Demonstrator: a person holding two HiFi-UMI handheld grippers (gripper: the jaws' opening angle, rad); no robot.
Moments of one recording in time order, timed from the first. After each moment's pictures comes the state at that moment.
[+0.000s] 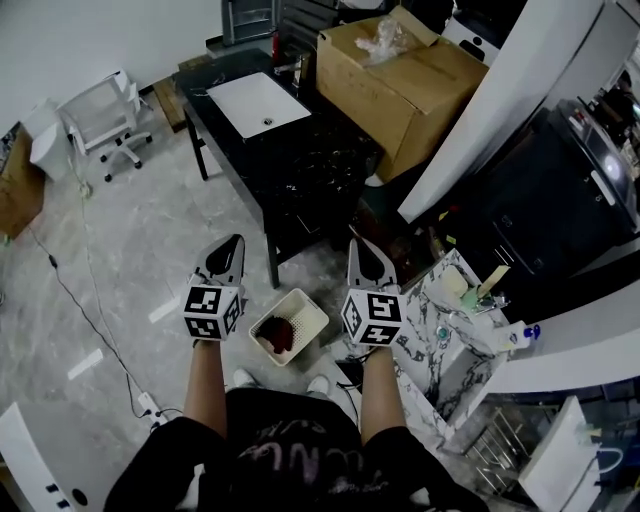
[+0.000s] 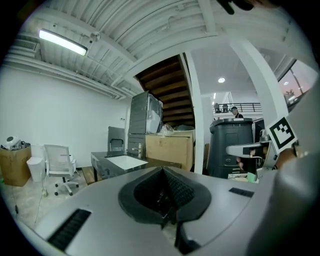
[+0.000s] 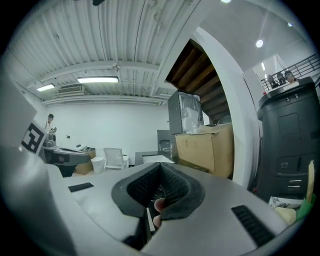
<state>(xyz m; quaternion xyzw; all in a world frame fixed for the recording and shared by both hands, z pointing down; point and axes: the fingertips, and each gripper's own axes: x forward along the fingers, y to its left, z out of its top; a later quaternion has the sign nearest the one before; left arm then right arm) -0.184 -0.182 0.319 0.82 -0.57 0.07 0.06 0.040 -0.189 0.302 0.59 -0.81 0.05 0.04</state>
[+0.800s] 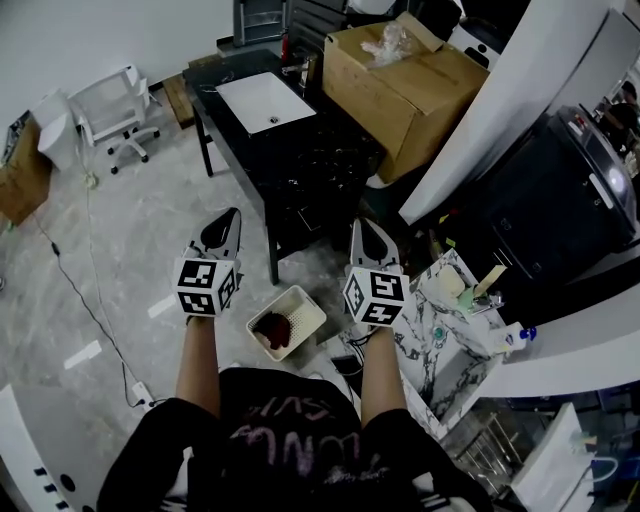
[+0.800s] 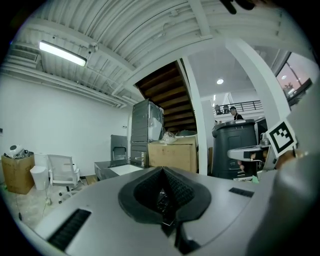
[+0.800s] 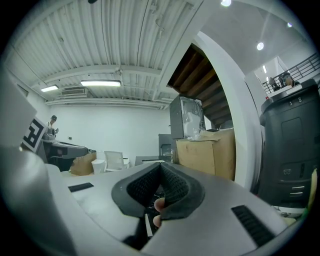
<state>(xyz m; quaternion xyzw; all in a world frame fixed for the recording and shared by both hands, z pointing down) -0.189 -0.180 0.276 0.81 -0.59 0.05 0.02 0.047 -0.196 0.277 0.58 -0.82 0.02 0.03</state>
